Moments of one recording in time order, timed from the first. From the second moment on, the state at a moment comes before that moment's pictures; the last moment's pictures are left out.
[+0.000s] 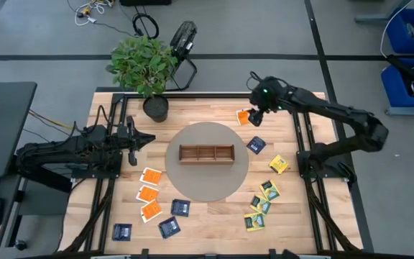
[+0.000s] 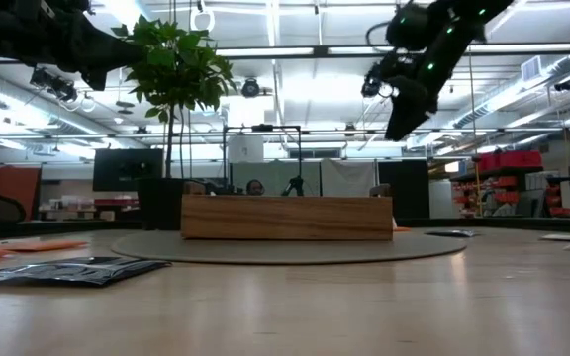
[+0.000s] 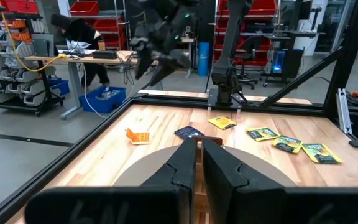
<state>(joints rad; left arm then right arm) 0.10 0.26 0.29 -0.05 -0.11 -0.01 -0.61 1.31 1.02 -0.62 0.04 -0.14</state>
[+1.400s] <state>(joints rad) 0.10 0.26 0.29 -0.06 -0.11 0.01 -0.80 1.93 1.34 -0.63 -0.16 -0.51</state>
